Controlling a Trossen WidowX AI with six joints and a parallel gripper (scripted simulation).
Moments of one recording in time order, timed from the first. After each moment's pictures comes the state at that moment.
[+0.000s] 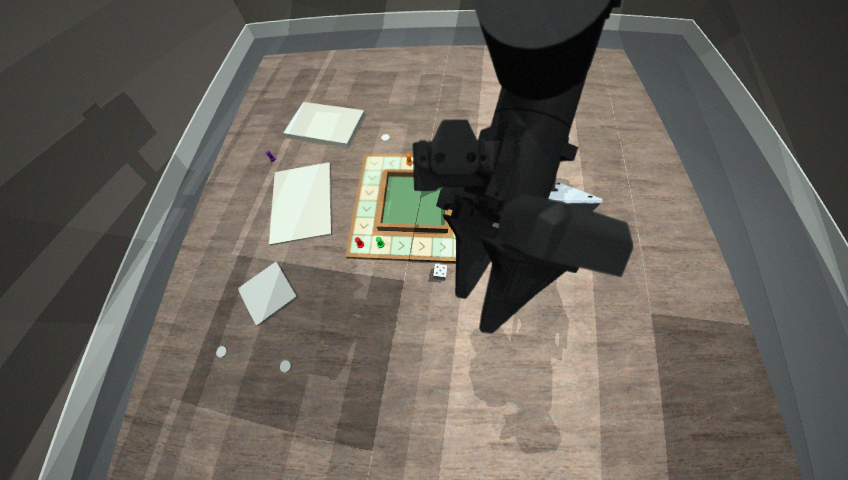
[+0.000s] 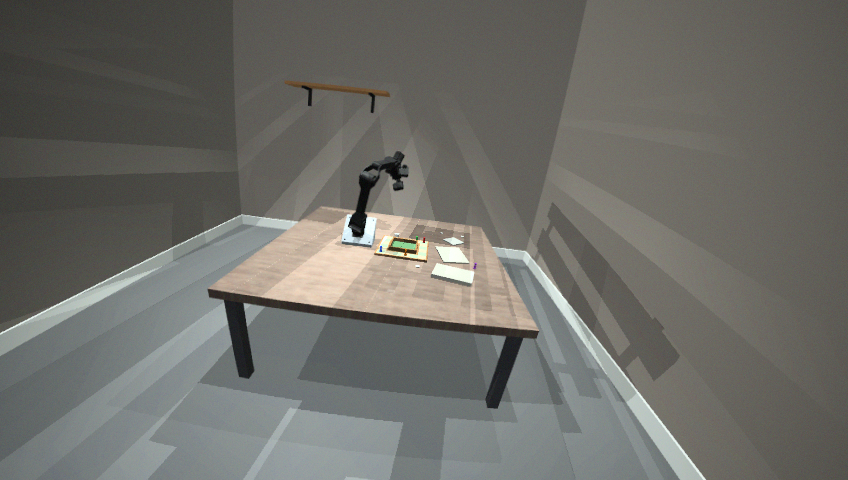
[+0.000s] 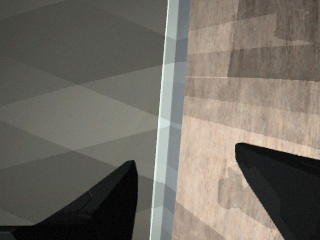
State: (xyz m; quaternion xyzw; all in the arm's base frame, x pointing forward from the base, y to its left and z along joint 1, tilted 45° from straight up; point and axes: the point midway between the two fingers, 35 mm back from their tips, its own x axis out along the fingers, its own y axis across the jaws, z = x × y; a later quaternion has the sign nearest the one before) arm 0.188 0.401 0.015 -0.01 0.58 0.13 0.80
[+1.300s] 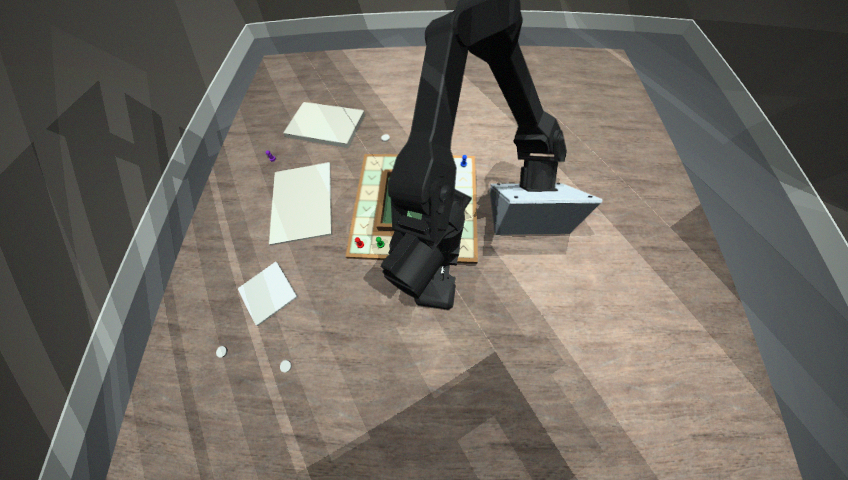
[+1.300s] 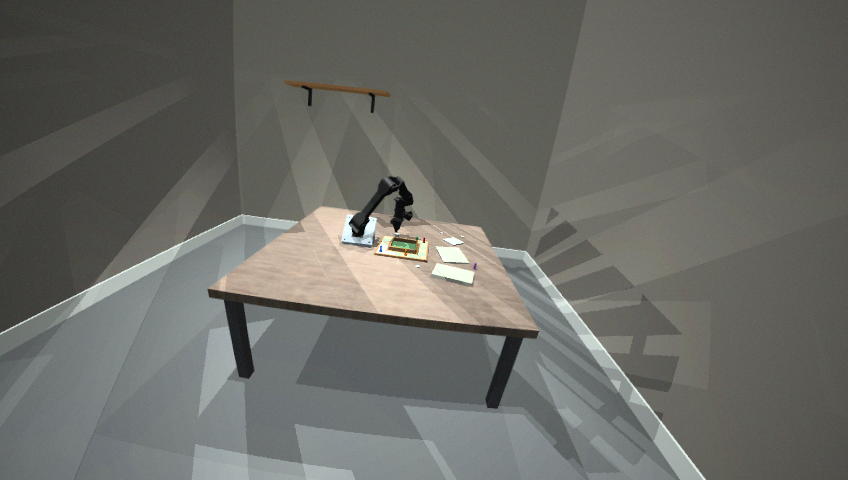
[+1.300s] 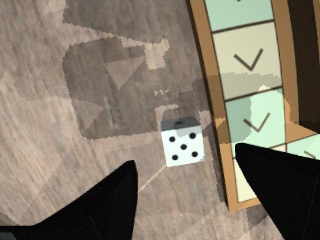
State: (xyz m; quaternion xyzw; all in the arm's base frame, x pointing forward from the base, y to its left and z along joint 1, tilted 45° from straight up) arm 0.220 0.133 -0.107 -0.21 0.63 -0.31 0.68
